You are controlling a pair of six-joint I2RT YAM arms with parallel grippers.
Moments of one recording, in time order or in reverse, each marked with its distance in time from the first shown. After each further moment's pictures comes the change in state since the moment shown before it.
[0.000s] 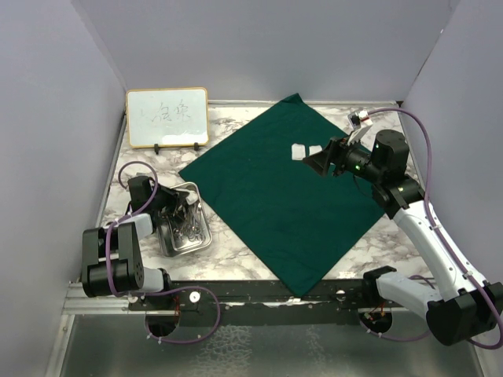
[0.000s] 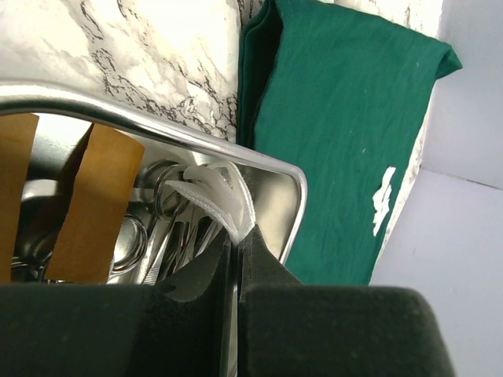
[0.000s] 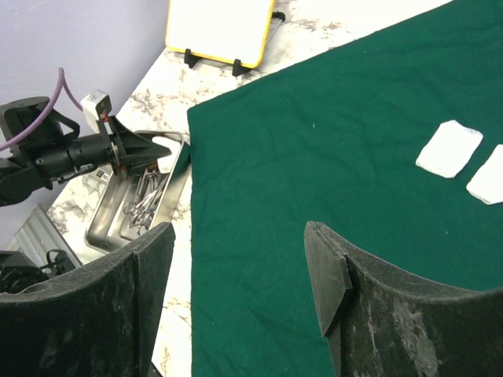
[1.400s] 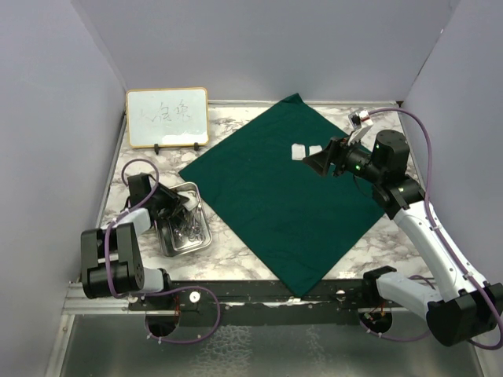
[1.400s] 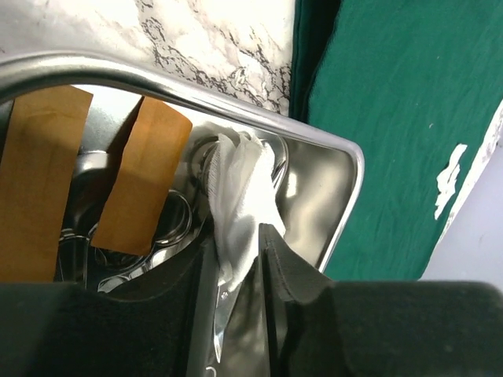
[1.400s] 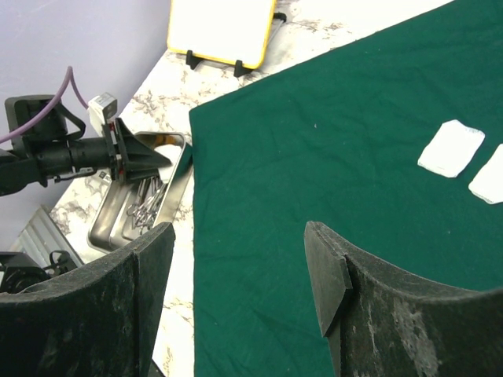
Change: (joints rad) left arm 0.012 0.003 0.071 -0.239 -0.003 0.174; right arm 0.000 -0.004 0.000 0.000 0.000 0.008
